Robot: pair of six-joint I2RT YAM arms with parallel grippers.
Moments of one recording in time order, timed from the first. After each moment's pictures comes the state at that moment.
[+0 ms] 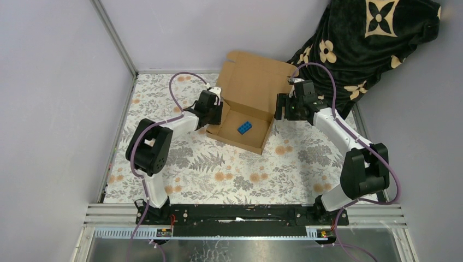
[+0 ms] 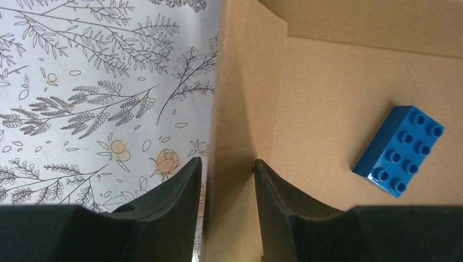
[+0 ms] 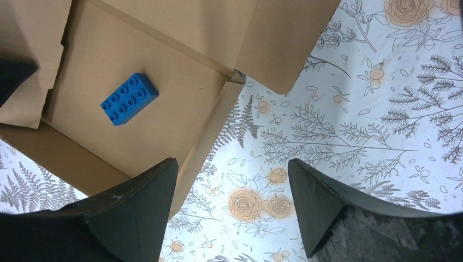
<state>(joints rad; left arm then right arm) -0.40 1.86 1.15 -0.06 -0.03 -0.18 0.27 1.55 1.18 -0.49 -0.07 0.24</state>
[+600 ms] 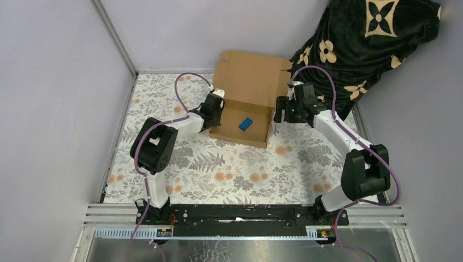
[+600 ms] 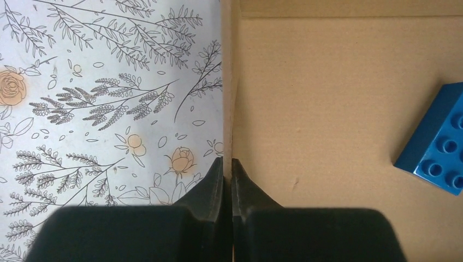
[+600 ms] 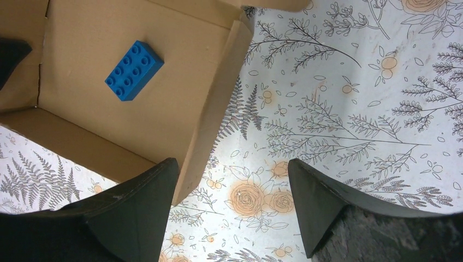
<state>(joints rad) -0.44 1.90 1.16 -0.07 -0.18 -0.16 0.27 1.53 1.14 -0.48 -0.10 0.24</state>
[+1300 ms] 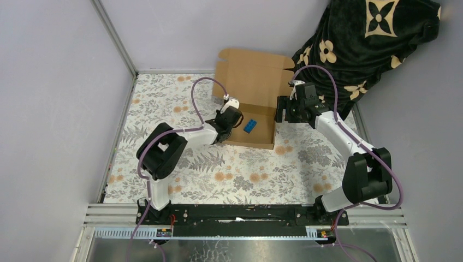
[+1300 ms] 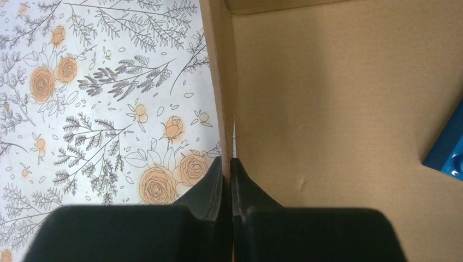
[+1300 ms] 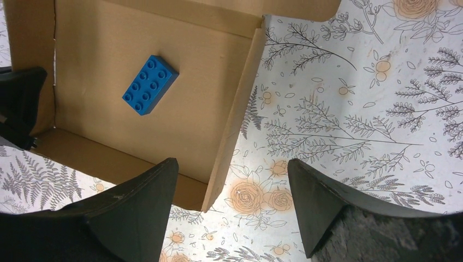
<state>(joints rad) -0.67 1.90 1.12 -0.05 -0.58 -0.15 0.27 1.50 1.13 -0.48 -0.10 0.23</state>
